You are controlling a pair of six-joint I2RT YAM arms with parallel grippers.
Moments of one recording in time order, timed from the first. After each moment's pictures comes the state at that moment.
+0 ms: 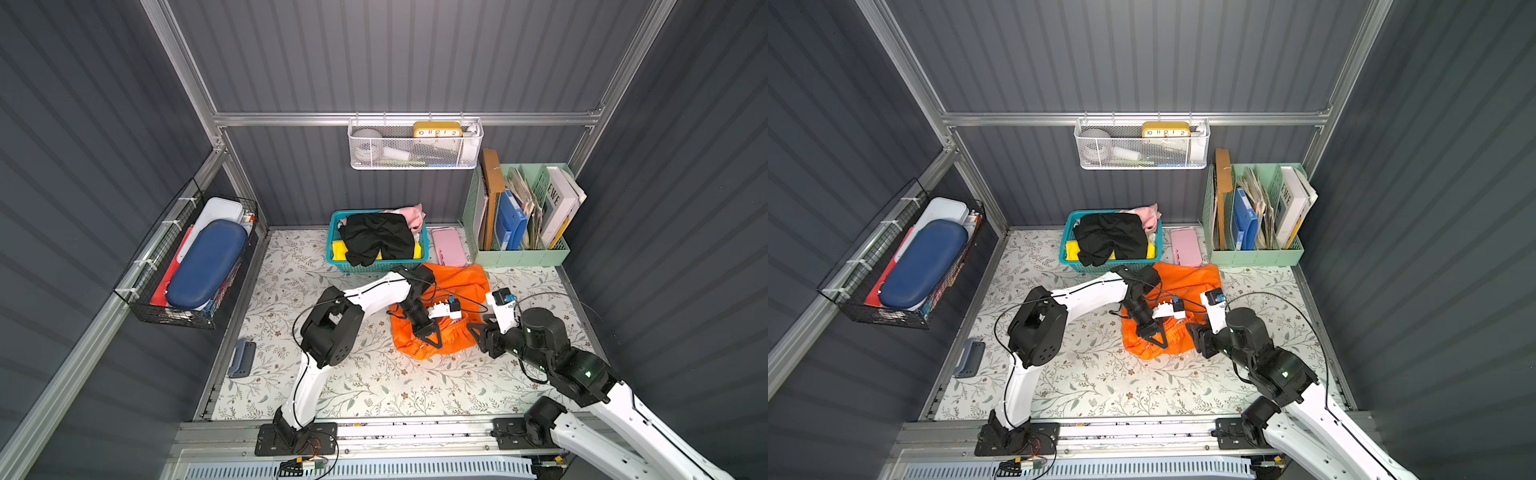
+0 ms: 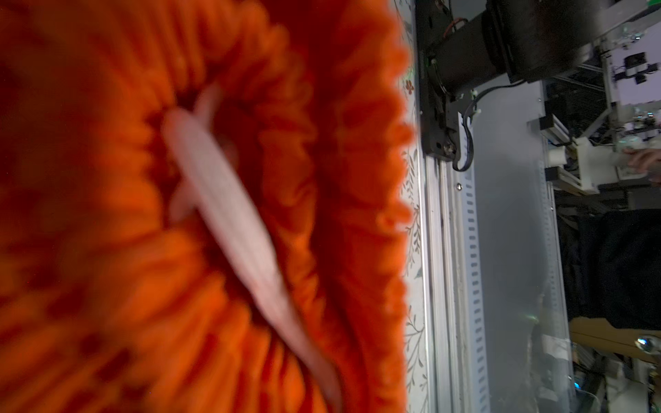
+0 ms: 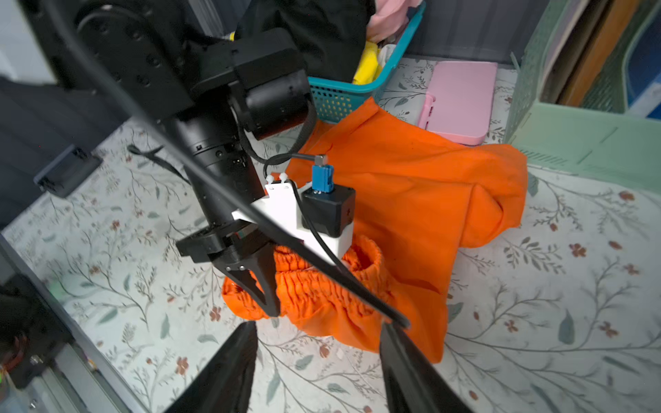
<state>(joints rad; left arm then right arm) -0.80 2.20 1.69 -1.10 0.87 0.68 0.61 0.63 0.70 -0.62 -0.01 0.09</state>
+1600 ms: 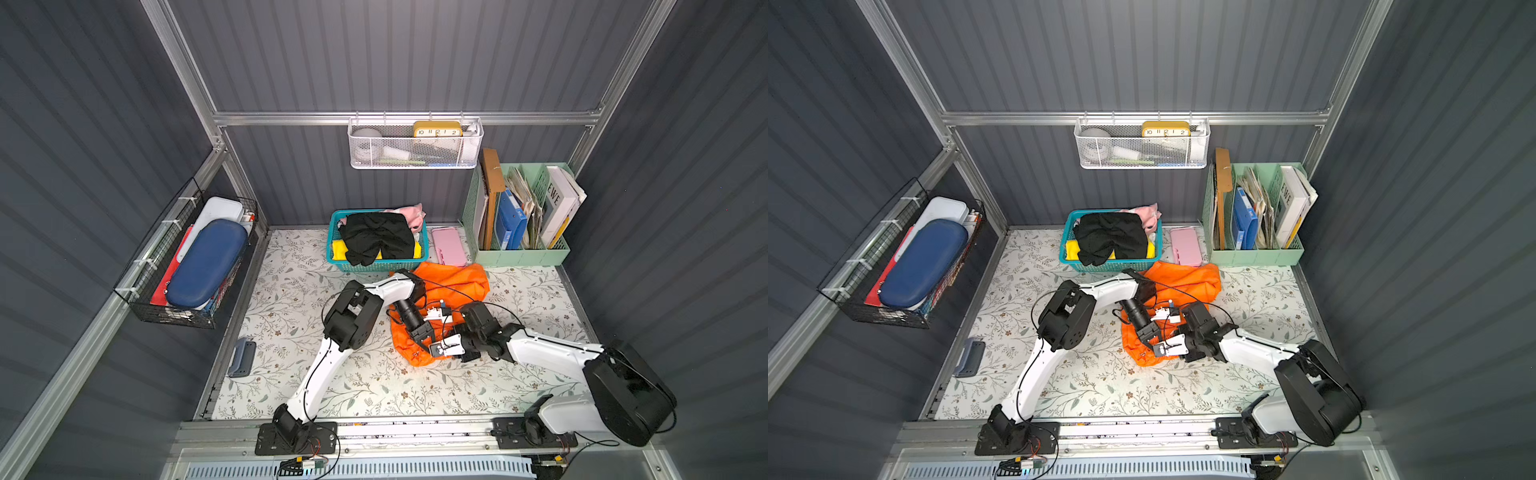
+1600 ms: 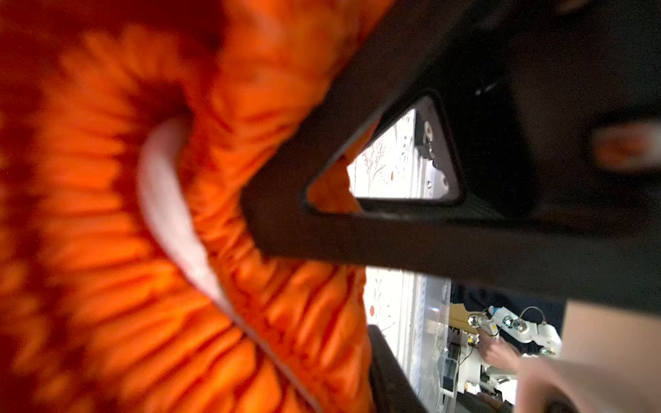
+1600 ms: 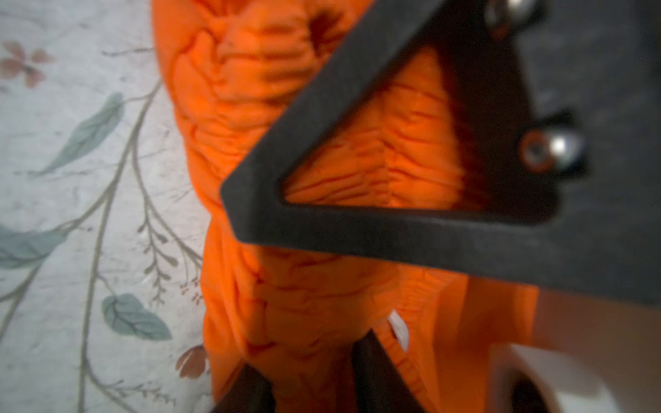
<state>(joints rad) -0.74 2.48 1.86 -1.33 1.02 0.73 0.56 1.40 0.56 -0.20 -0.18 -1.25</state>
